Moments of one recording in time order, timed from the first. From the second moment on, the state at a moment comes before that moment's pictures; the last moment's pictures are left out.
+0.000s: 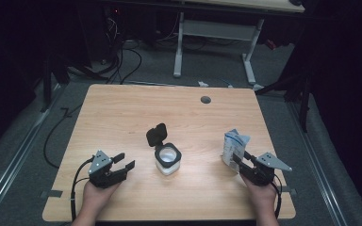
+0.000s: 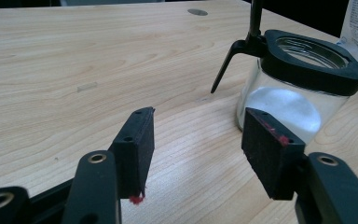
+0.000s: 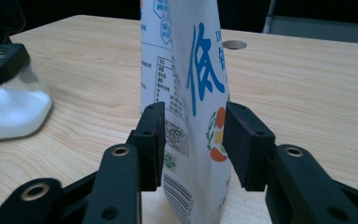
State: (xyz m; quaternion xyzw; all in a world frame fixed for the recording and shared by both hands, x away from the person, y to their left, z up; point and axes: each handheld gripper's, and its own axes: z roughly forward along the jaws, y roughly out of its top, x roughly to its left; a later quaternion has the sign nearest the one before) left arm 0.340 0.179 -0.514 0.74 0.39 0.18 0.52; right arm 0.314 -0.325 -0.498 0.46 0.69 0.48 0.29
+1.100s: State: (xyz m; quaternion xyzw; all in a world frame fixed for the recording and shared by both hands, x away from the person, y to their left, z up) left arm 0.357 0.165 -0.514 0.72 0.41 0.19 0.52; right arm 0.266 -0.321 -0.496 0.46 0.70 0.46 0.29
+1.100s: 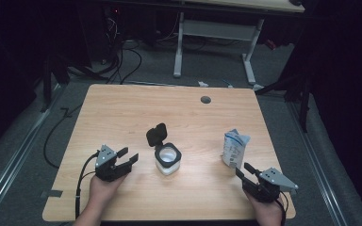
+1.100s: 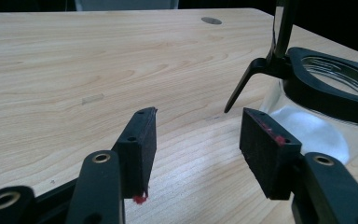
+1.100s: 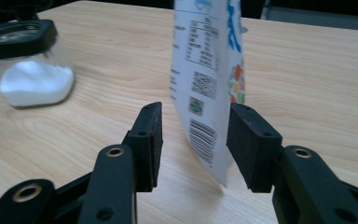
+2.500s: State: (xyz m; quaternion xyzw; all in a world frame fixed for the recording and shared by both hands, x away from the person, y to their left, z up) left arm 0.338 0.175 -0.518 0.74 0.43 0.19 0.49; right arm 0.343 -0.211 -0.509 0.40 0.77 0.45 0.22
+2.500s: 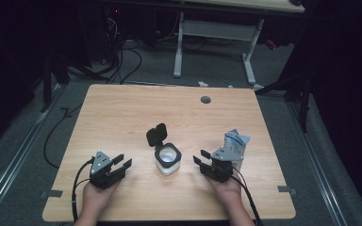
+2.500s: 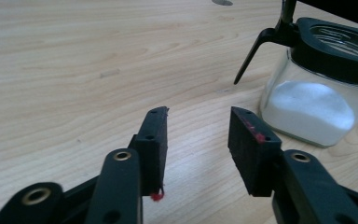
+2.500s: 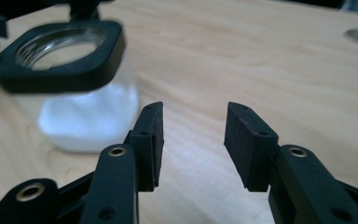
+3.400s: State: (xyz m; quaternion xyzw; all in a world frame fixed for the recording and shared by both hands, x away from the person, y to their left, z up) left arm 0.391 0.131 -0.472 0.71 0.43 0.17 0.53; right arm 0.324 -0.179 -0.514 0.35 0.79 0.46 0.19
